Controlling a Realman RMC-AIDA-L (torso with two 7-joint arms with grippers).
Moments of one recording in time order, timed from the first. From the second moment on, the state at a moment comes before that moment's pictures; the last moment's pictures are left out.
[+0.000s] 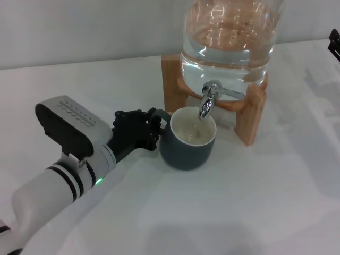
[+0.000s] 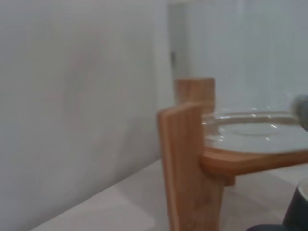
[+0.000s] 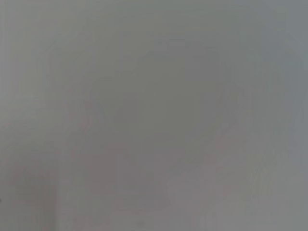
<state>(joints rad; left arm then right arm) -0.68 -2.10 2.51 0.40 -0.46 0.63 -0.26 0.48 2.02 -0.69 -0.14 2.49 1.11 -2.78</state>
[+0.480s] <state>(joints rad) -0.67 -2.11 2.52 0.40 -0.51 0.63 -0.24 0.48 2.02 -0.69 -0.14 2.49 1.11 -2.78</state>
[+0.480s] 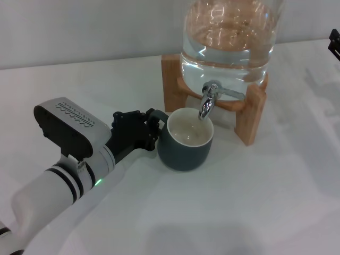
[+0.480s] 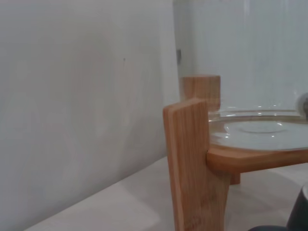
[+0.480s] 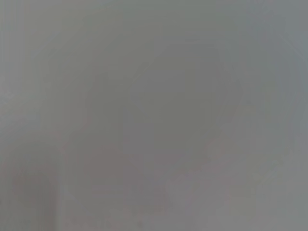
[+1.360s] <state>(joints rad) -0.68 -2.10 2.54 0.40 -0.52 0.63 -0.25 0.47 2.02 -0.69 -0.14 2.50 1.11 -2.78</state>
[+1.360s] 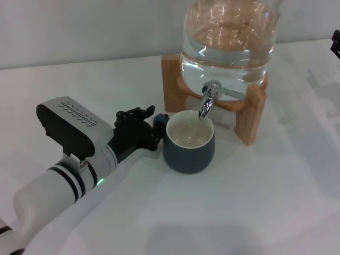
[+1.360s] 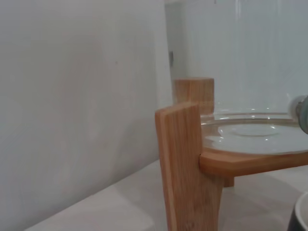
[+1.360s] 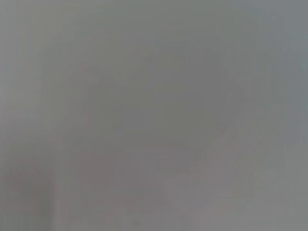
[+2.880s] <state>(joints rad) -0.63 -2.10 2.56 0.45 -0.53 0.64 -0.28 0.46 2.02 -0.69 -0.11 2.49 1.17 -2.78</state>
